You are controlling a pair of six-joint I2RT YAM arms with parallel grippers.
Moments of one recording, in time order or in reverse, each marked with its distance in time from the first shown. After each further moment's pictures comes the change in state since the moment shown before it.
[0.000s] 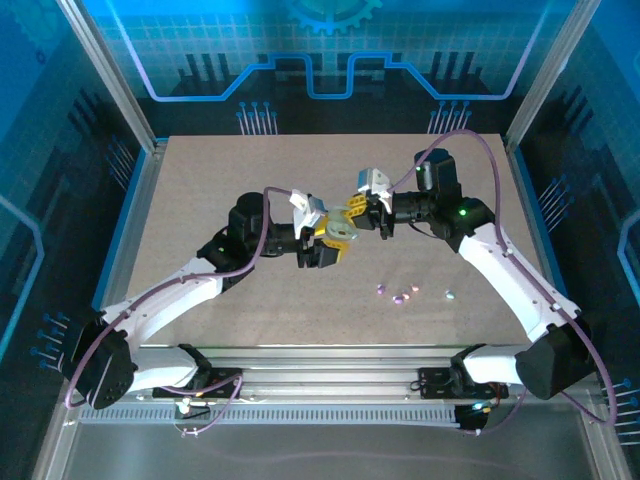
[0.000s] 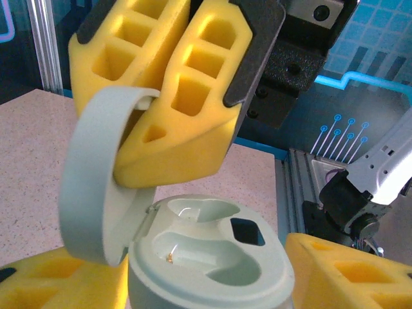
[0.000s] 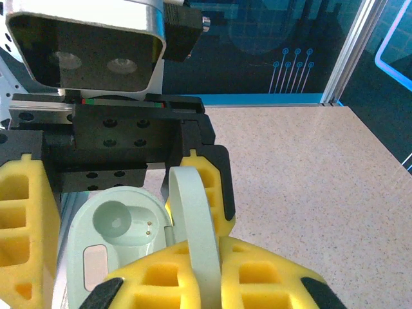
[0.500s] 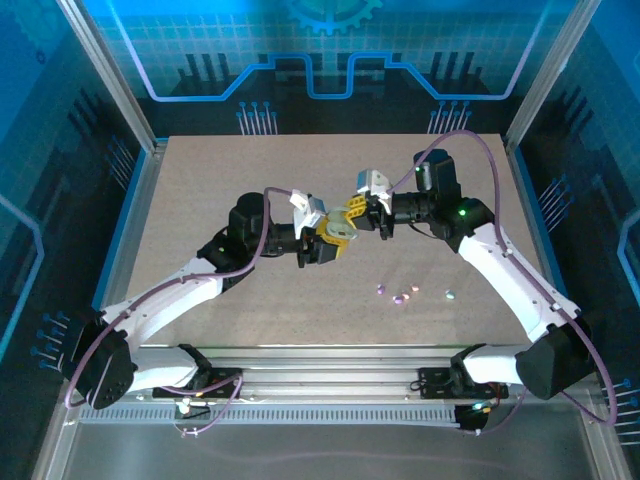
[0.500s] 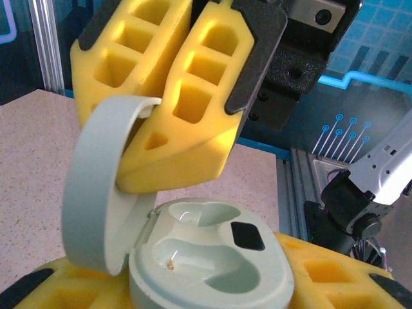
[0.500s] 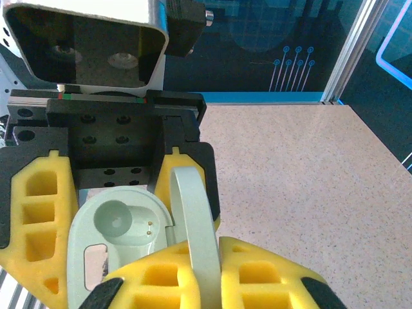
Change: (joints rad) left arm -0.003 0.000 0.000 -0.002 -0.006 0.003; right arm 0.003 0.000 0.000 -0.009 0.006 -0.011
